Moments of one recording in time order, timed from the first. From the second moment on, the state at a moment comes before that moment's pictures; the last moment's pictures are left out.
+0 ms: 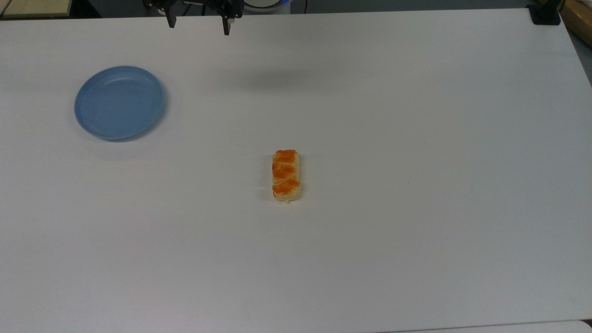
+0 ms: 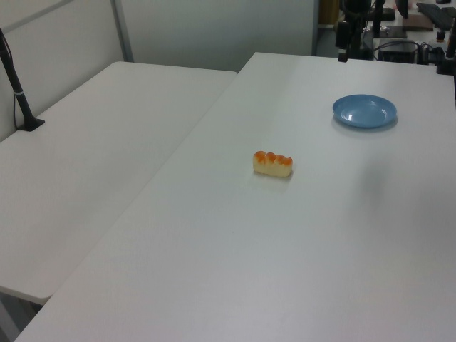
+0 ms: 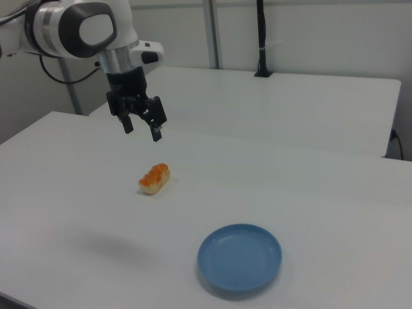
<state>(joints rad) -0.07 -0.05 0.00 -1.74 -0.05 1.72 0.03</state>
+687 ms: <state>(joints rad) -0.06 0.00 0.00 -1.72 -0.02 1.72 0.05</state>
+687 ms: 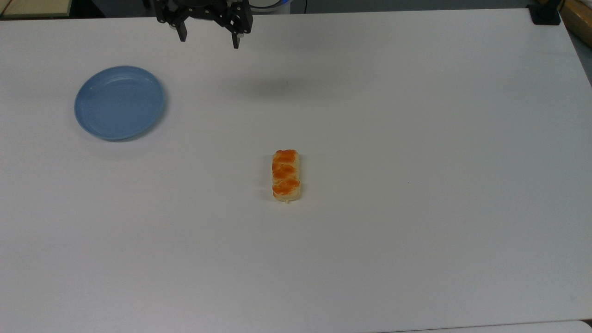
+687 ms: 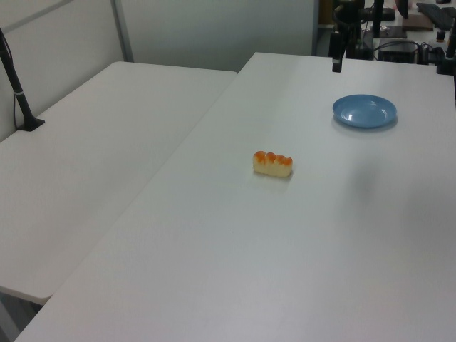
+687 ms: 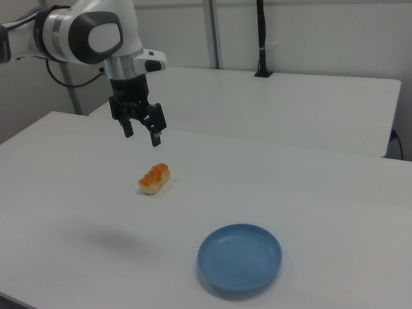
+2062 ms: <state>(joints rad) -0.06 0.05 -0.01 -1.70 -0.02 1.72 0.06</state>
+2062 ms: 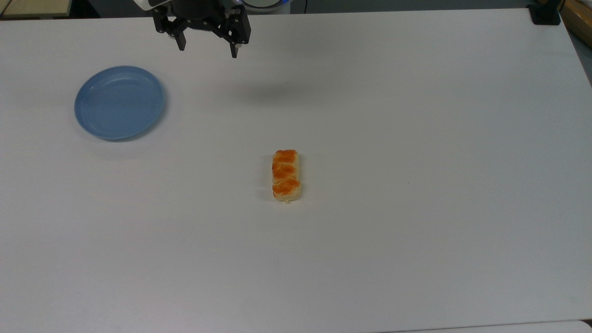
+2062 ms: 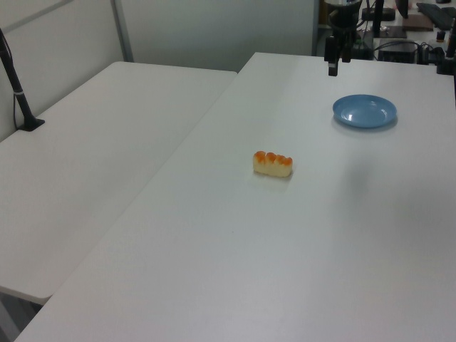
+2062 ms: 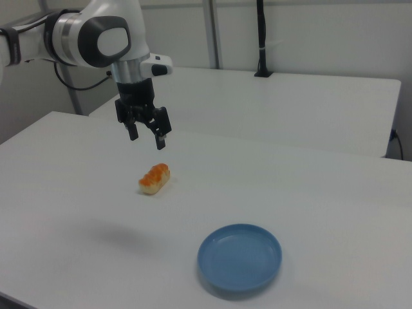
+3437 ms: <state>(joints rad) 0.14 0.45 0.00 -1.61 -0.02 2.11 0.20</state>
